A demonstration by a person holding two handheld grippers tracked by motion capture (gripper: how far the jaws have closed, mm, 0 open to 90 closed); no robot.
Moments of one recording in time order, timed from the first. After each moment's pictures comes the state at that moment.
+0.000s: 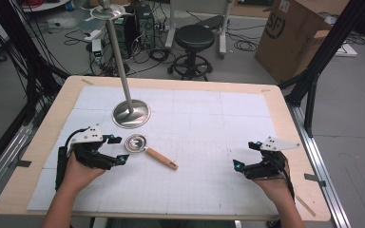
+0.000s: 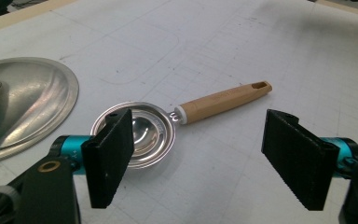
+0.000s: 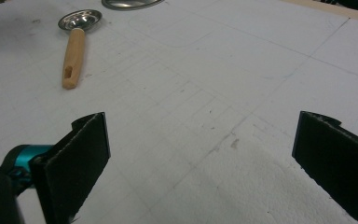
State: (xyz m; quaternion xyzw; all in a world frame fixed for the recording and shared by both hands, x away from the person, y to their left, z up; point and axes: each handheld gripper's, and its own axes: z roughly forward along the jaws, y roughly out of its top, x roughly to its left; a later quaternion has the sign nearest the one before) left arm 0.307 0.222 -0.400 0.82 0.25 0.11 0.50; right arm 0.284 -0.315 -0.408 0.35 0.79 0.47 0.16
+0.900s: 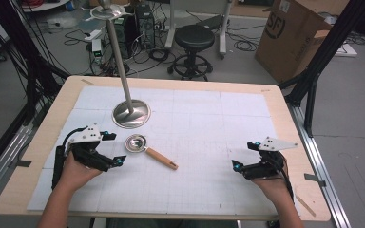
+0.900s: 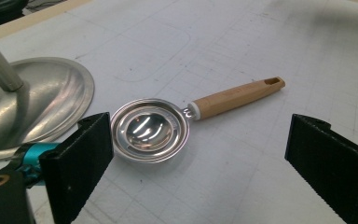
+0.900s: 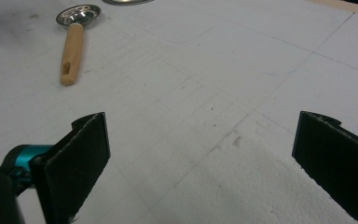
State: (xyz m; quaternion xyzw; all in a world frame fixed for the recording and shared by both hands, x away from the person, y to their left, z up) left arm 0.308 0.222 -0.400 0.83 0.24 0.12 0.49; right arm 0.286 -0.312 -0.411 0.35 0.80 0.47 0.15
